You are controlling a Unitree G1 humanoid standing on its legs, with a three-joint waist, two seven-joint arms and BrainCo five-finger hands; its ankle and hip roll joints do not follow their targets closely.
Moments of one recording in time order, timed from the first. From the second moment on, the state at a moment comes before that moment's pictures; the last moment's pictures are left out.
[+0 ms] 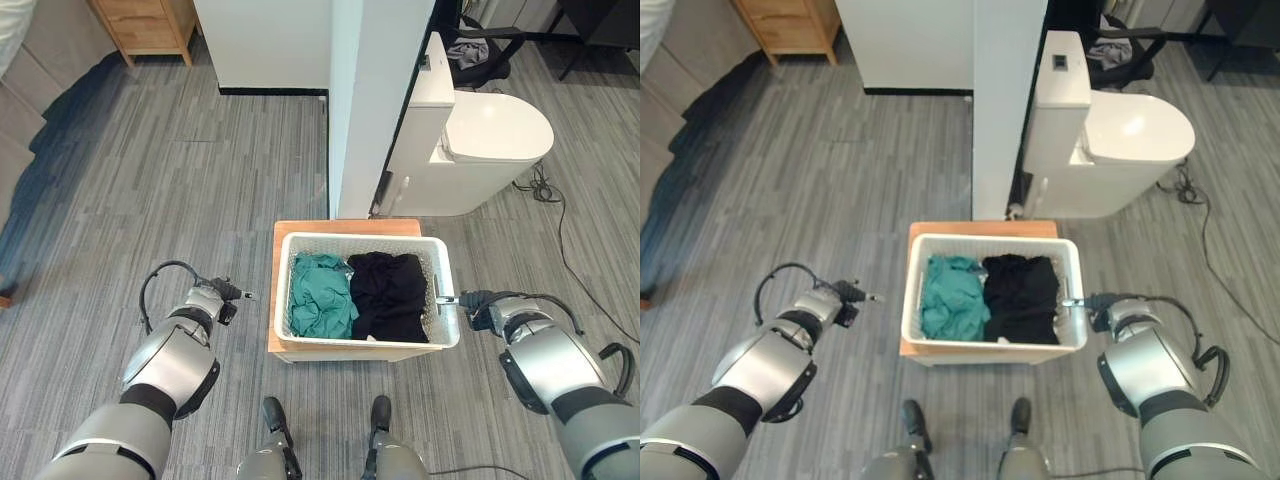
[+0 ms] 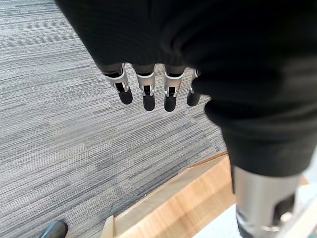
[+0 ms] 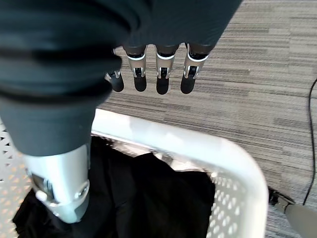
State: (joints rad) left arm -0.94 0.31 -0.57 1.51 -0.24 0.20 -0.04; right arm -0.94 -0.46 0.42 1.61 0.28 0.21 0.18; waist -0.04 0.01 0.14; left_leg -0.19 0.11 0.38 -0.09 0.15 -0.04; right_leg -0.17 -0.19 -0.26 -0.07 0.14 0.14
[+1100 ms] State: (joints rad) left arm -1.00 0.23 -0.63 1.50 -0.28 0.19 0.03; right arm -0.98 -0.36 0.51 1.57 0.30 0.22 0.15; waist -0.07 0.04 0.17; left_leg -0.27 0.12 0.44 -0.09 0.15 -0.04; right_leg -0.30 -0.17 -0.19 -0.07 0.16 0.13
